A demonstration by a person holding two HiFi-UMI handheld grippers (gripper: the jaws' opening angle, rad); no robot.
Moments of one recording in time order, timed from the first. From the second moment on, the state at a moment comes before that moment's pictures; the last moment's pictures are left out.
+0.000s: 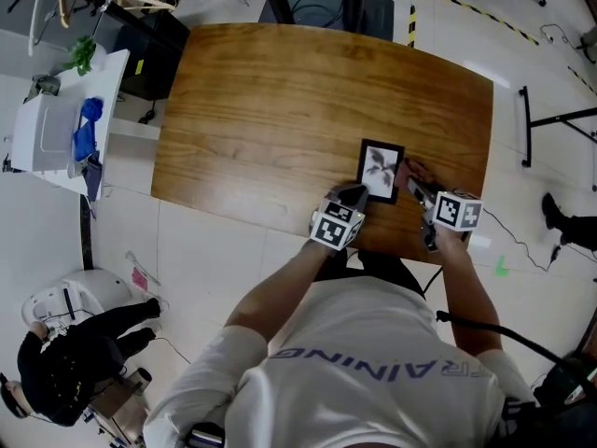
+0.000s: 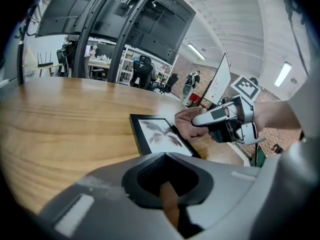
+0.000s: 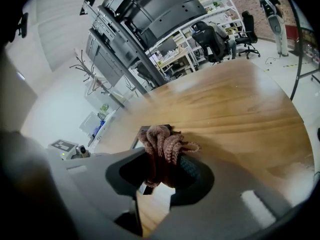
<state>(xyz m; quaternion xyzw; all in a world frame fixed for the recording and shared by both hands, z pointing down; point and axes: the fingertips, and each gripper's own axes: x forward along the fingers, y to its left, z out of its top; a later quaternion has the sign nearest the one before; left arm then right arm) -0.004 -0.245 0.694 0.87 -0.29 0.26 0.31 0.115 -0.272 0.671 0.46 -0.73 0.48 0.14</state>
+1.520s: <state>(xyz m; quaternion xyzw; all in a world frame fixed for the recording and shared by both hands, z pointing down) 0.001 -0.341 0.684 0.88 -0.26 0.28 0.29 -0.010 -0.249 0.673 0.32 -0.74 0.57 0.14</state>
